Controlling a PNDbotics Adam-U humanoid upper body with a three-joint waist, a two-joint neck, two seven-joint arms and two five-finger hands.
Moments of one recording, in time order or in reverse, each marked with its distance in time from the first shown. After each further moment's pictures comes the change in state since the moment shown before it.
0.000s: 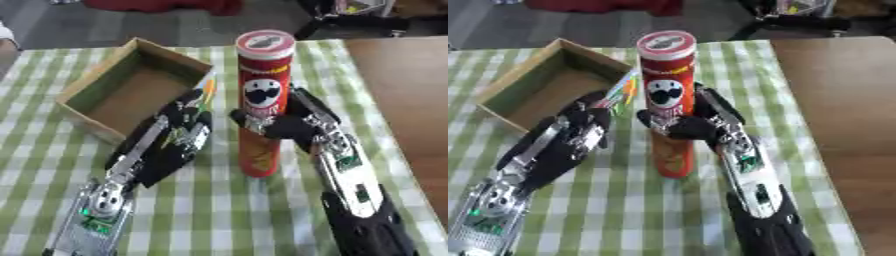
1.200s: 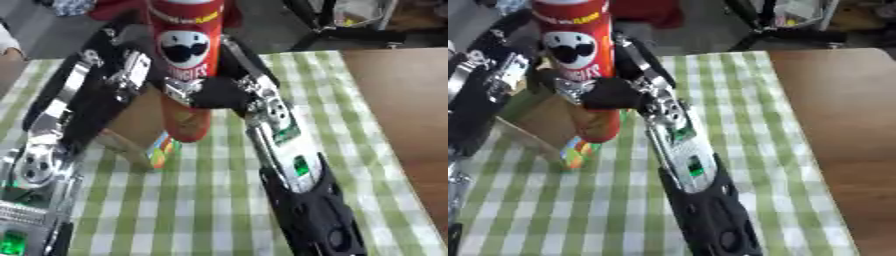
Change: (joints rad) left arm -0.120 0.051 0.143 -0.134 0.120 0.051 0.130; right arm -0.251 0.195 0.101 0.071 0.122 -0.144 -0.026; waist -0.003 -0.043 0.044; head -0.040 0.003
